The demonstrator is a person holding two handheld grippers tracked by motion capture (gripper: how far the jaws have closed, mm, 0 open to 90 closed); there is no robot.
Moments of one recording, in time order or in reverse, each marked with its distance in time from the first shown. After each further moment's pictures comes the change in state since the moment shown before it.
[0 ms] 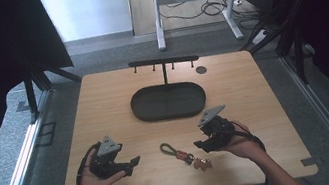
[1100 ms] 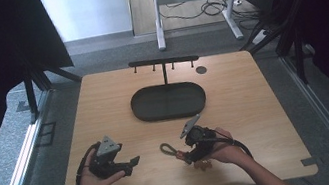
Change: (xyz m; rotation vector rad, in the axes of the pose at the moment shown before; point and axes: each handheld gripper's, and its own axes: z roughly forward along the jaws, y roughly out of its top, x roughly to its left) left arm 0.001 0.000 0.000 -0.002 -0.002 0.001; right arm 0.028 0.014 0.046 0.136 0.081 -0.083
